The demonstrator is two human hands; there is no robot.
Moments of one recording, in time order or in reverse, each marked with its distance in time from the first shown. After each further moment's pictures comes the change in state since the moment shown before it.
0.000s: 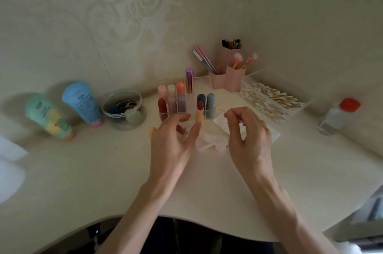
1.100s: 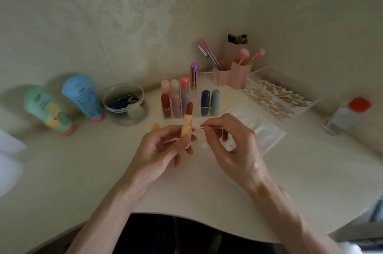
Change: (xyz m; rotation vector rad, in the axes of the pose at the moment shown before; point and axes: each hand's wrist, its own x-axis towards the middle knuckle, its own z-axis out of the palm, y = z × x) left_hand -0.011 -0.007 -0.051 -0.693 -0.434 -0.348; right_hand -0.008 -0.016 0.006 0.190 -0.288 -0.141
